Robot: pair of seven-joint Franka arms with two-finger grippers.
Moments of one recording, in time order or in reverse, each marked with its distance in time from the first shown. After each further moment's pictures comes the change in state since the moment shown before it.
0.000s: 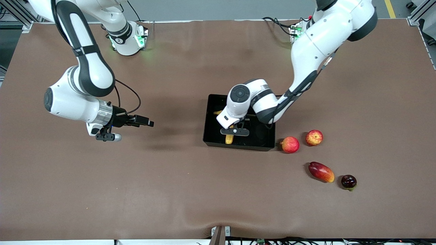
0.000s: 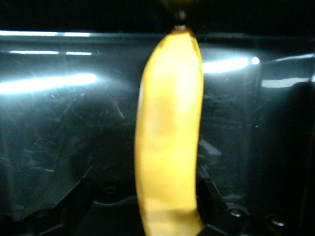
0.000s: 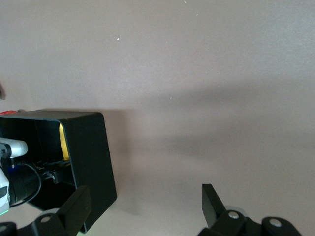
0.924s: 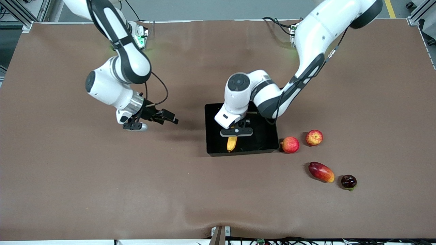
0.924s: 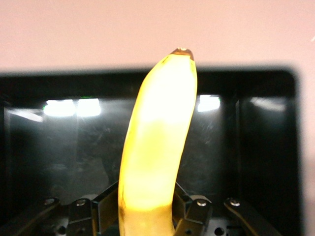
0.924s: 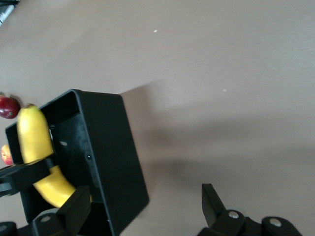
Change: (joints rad) left arm 0.004 -0.174 -0.003 0.064 -0.007 -0.083 -0.072; right arm 0.246 -0.010 0.005 -0.118 0.246 0.361 0.003
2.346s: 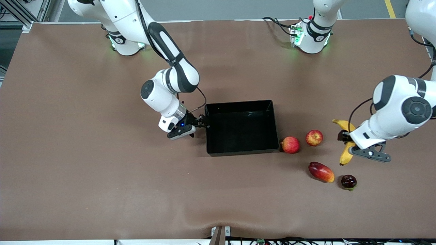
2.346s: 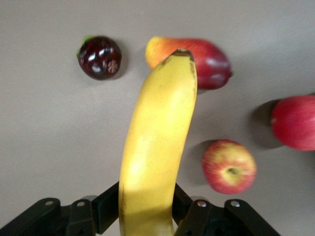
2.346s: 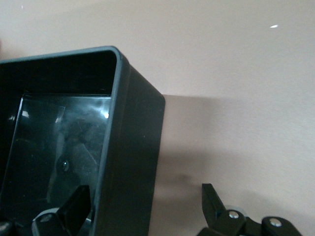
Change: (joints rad) left arm 0.948 -0.191 -0.193 -0.239 -0.151 -0.113 1.159; right arm 0.224 0.377 -0.001 0.291 0.033 0.253 -0.283
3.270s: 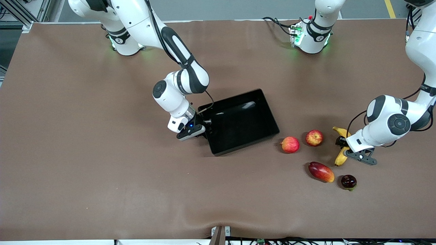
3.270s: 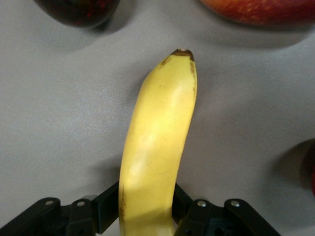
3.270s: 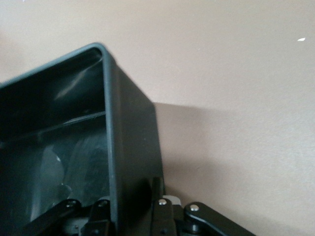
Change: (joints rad) left arm 0.079 0.269 0.055 -0.031 0.271 0.211 0.001; right arm 0.058 0.065 -0.029 0.053 -0.002 0.066 -0.039
